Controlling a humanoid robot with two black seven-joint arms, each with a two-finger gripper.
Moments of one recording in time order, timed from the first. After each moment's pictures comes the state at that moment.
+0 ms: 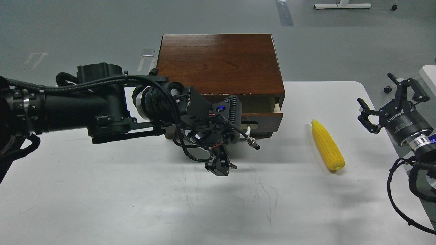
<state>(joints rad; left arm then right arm) -1.44 0.24 0.10 -1.37 2.18 -0.49 -0.49 0.50 -0.75 0.52 0.95 0.17 0.49 0.49</state>
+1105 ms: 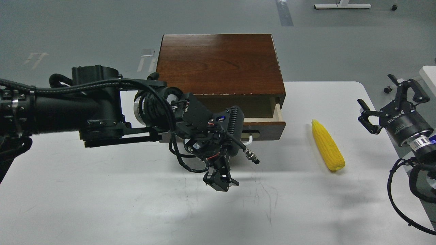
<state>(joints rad) -1.45 0.27 0.10 -1.44 2.18 -0.49 -0.49 0.49 -0.75 0.52 0.95 0.17 0.49 0.49</state>
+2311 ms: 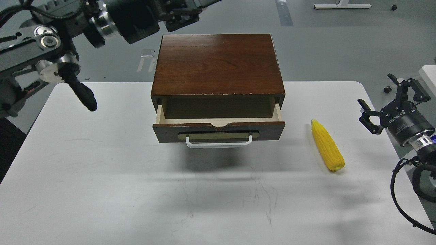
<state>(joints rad) -1.22 0.73 -0.30 -1.39 0.30 -0.22 -0.49 0.50 -0.79 0.51 0.96 0.08 0.49 0.49</state>
